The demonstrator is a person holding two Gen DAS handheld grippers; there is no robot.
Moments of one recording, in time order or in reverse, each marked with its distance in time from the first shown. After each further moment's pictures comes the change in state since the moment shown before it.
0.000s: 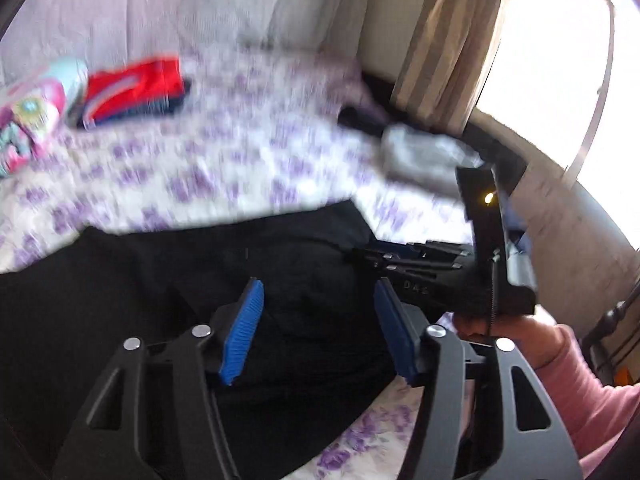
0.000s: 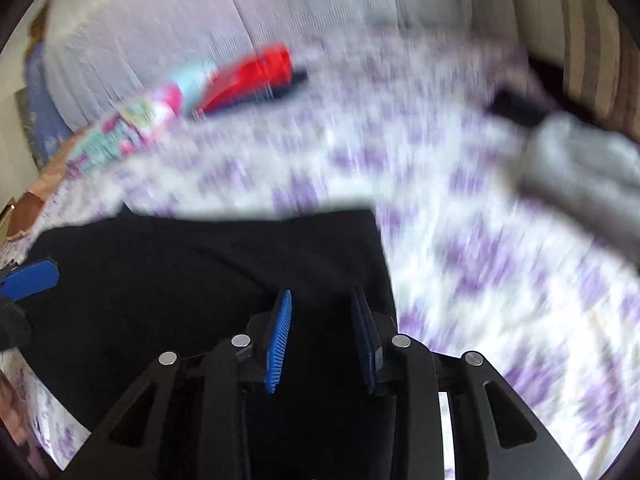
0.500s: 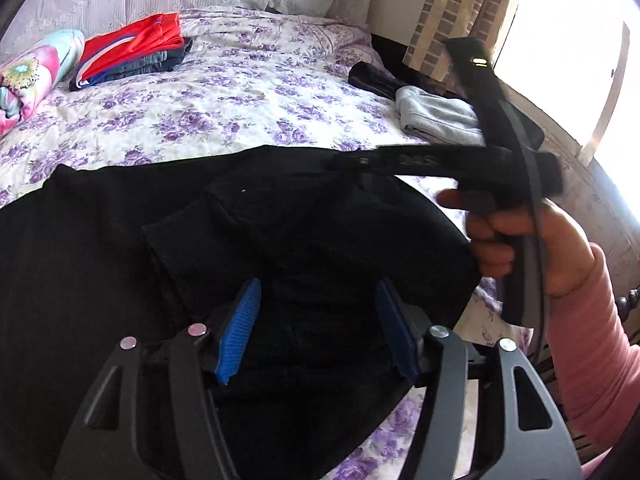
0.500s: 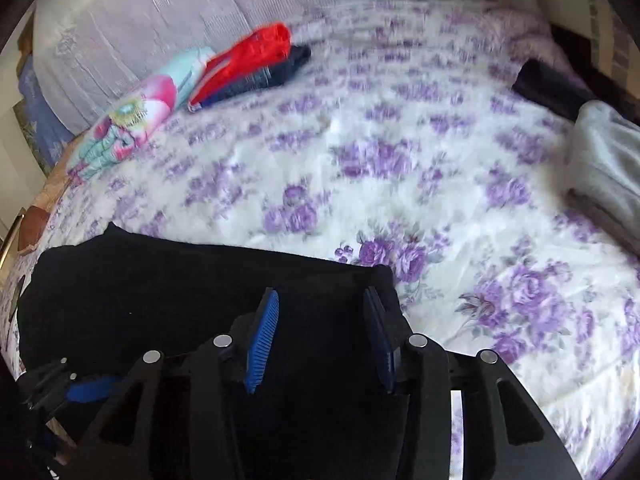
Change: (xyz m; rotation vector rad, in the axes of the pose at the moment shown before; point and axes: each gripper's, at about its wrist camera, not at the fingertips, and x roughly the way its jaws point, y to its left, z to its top) left arm 0.029 0.008 -0.025 -0.006 0.028 -0.015; right arm 0.010 0.003 0.045 -0.028 0.060 0.009
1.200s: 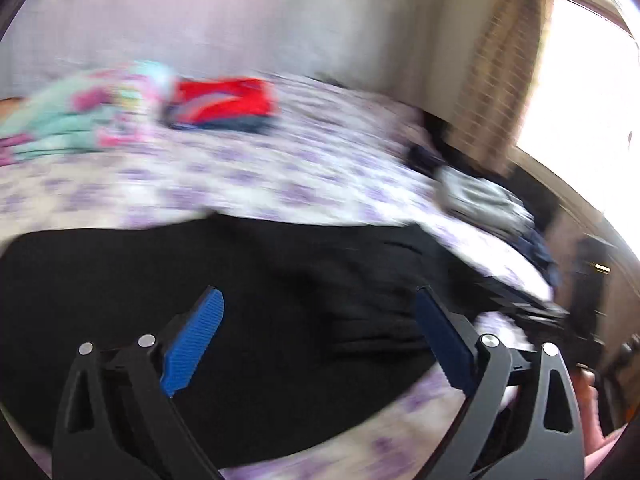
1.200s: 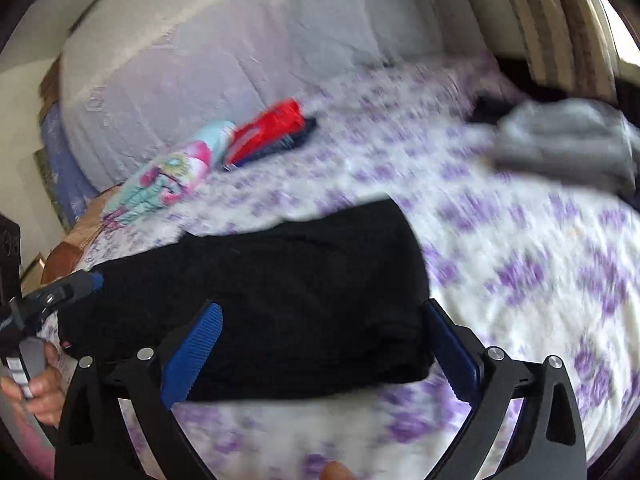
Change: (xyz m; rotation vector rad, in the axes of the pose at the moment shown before) left arm -0.141 0.065 -0.024 -0.144 -0.244 0.216; right arm -0.112 0.068 -0.103 0.041 -0.359 0.058
